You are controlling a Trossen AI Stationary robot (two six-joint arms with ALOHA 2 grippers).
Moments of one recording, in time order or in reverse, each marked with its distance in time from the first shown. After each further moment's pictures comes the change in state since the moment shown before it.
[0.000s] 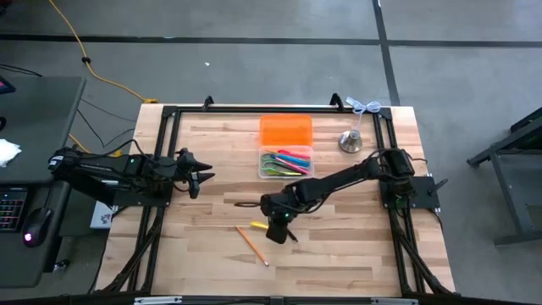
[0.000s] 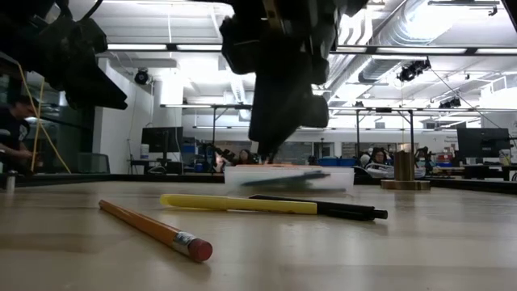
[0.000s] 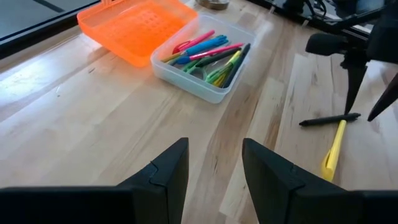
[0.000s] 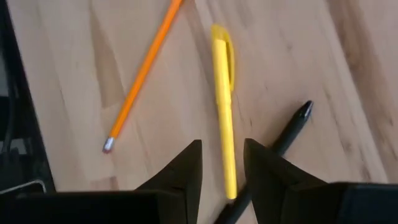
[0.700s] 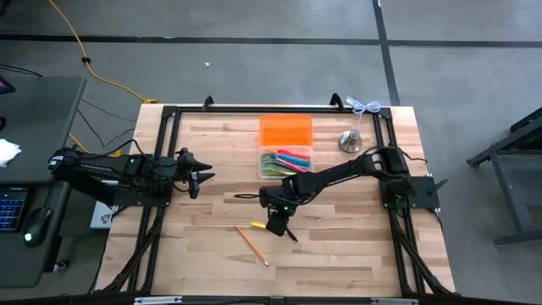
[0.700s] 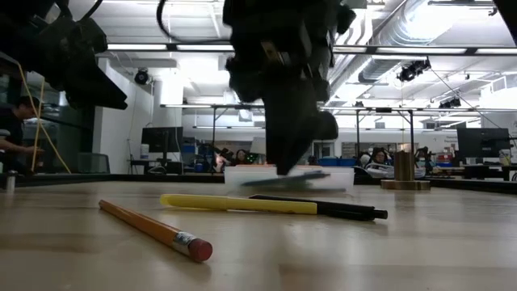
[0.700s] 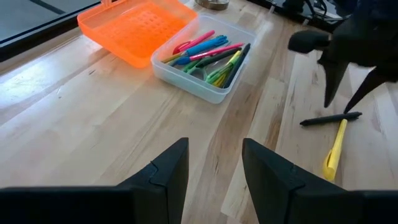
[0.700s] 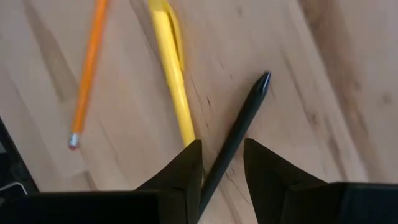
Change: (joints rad) left arm 0.000 0.000 0.000 0.000 -0.001 0.010; right arm -0.055 0.032 0.026 -0.112 -0.057 0.045
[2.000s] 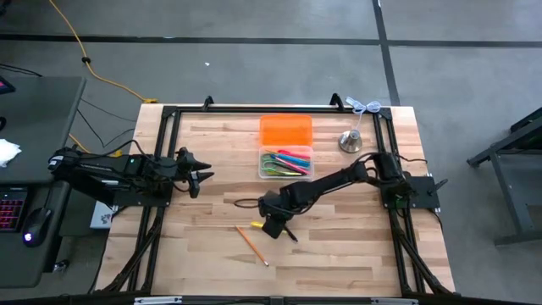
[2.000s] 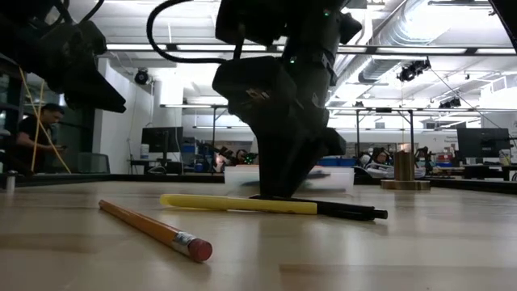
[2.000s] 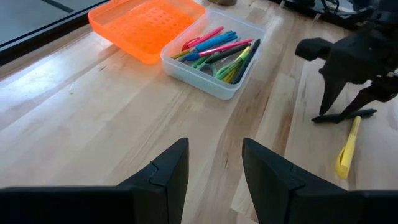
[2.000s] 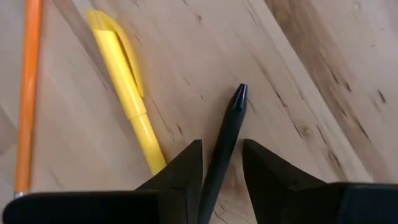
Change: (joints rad) left arm 0.000 0.000 0.000 -0.026 -0.027 0.000; right arm 0.032 0.151 0.008 0.041 0.145 0.145
